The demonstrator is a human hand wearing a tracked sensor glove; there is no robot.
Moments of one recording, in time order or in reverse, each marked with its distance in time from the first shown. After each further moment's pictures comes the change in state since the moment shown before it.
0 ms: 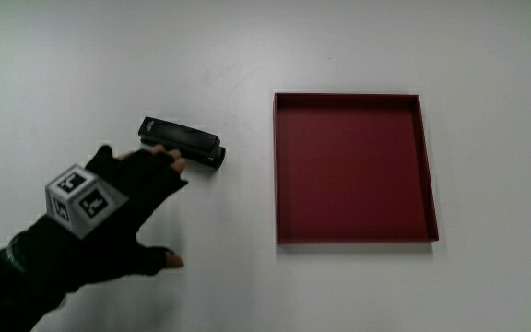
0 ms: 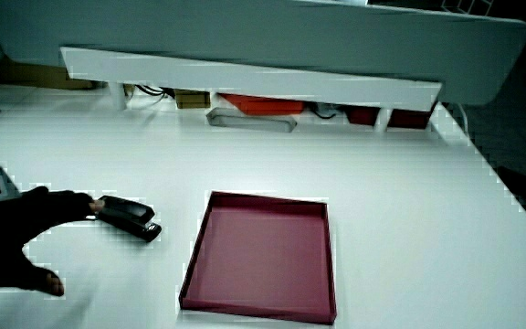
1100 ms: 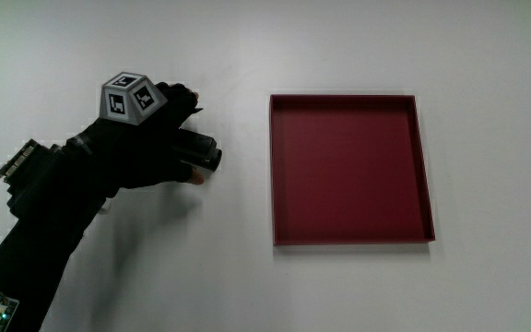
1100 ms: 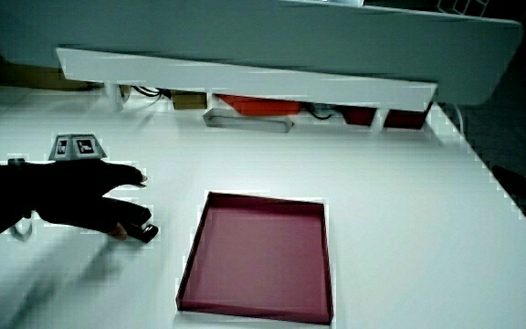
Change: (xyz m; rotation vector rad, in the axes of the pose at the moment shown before) arm -0.055 0.108 -0.010 -0.153 -0.071 0.220
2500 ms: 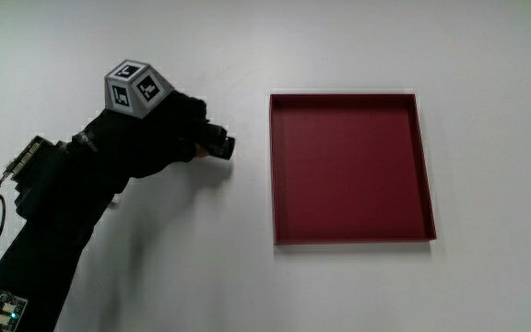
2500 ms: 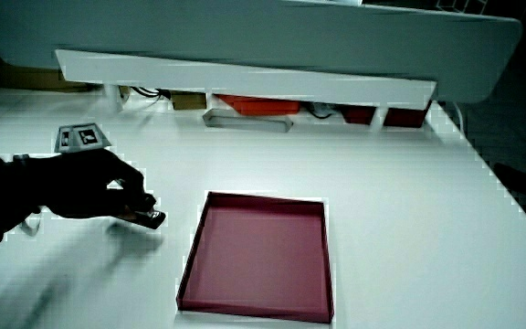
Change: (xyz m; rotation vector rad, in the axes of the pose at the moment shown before) arm 0.037 -0.018 0.037 0.158 -0.090 -0.110
